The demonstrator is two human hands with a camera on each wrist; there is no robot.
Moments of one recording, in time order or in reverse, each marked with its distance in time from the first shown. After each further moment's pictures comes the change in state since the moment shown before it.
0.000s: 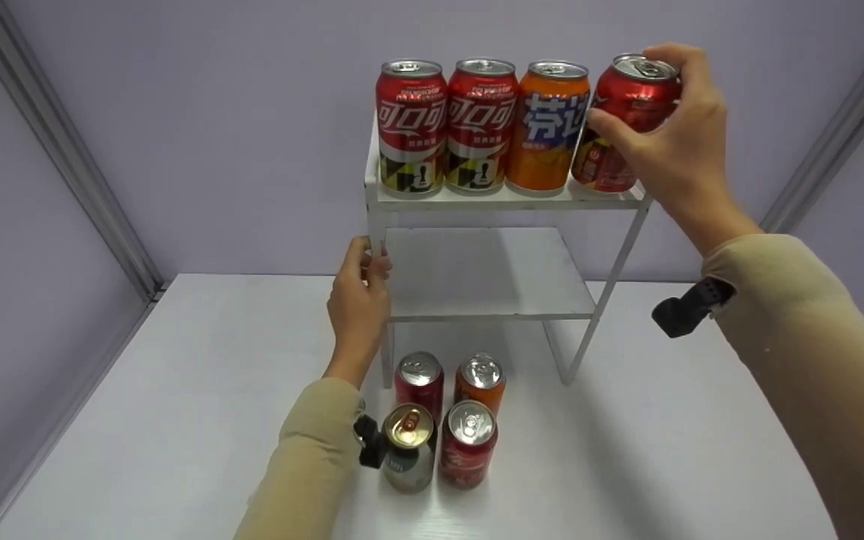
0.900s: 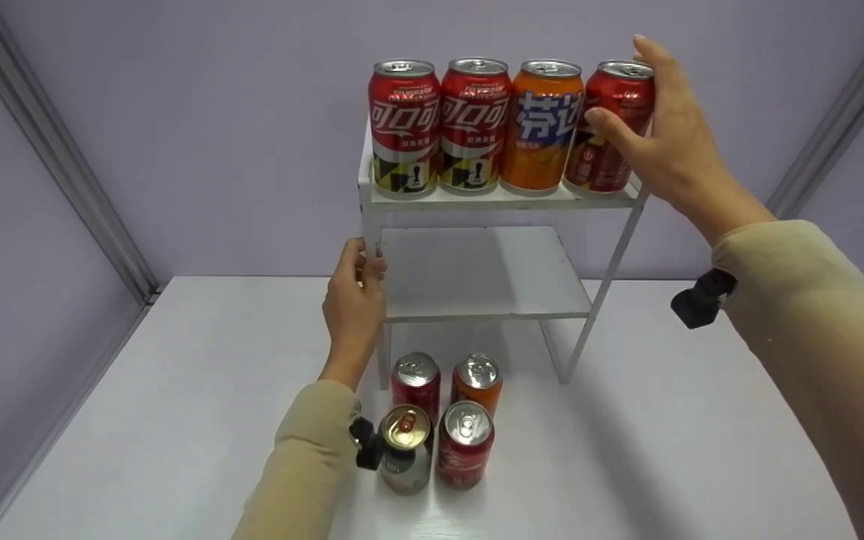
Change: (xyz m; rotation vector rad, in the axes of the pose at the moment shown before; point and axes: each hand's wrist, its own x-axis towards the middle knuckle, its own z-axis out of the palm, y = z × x) left_hand 0.001 -0.001 0.001 0.000 0.015 0.017; right_hand 0.006 0.009 -0.012 -0.152 -0.258 -0.029
